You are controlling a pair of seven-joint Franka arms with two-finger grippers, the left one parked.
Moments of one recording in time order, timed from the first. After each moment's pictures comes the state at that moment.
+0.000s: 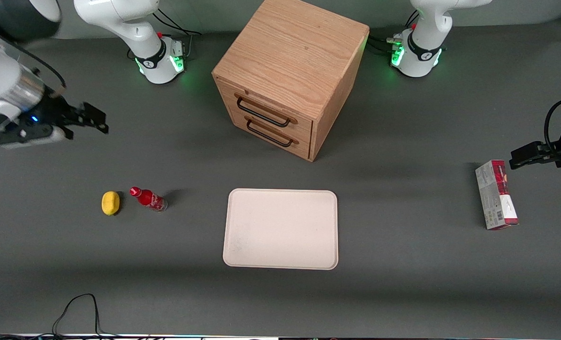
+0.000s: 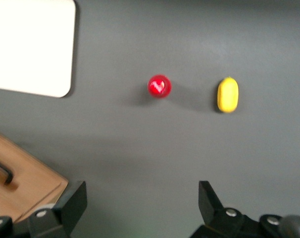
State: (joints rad) arm 0.20 -0.14 -0.12 -1.99 0.04 1.84 -0.01
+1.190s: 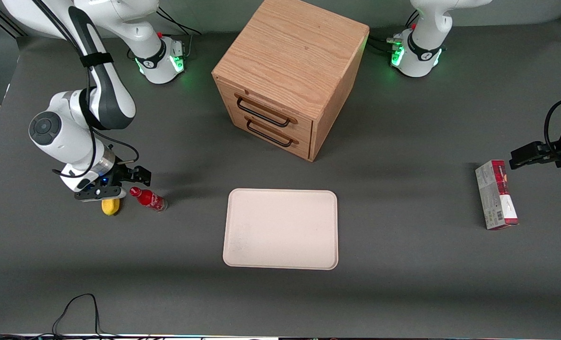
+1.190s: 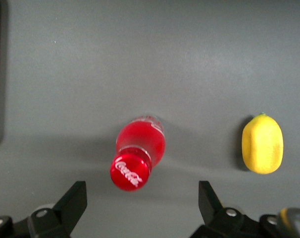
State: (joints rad) arm 0.20 0.16 -0.12 -2.17 0.05 2.38 -0.01
